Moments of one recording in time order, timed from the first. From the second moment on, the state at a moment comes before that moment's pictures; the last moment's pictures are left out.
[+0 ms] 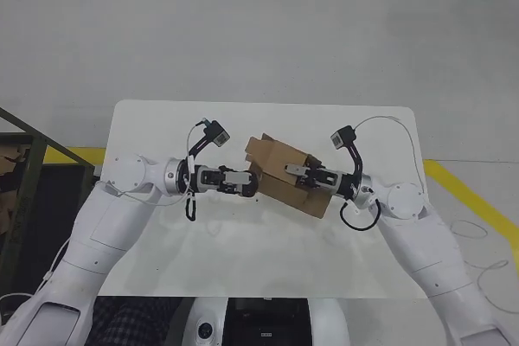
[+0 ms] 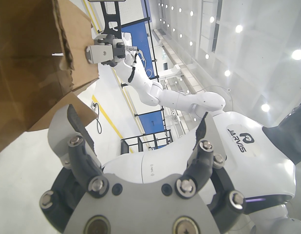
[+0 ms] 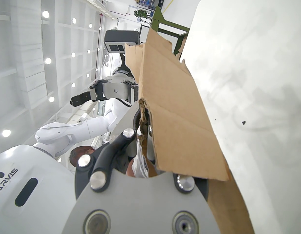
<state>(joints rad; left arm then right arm) 1.06 -1.02 -1.16 -1.52 -0.58 -0.27 -1.29 -1.06 -1.16 1.06 -1.37 0.39 -0.43 0.91</state>
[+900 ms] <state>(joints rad) 1.05 -1.03 -1.17 -1.49 -0.57 -0.28 -1.27 -1.09 -1.17 1.04 -1.42 0.40 -0.41 0.86</state>
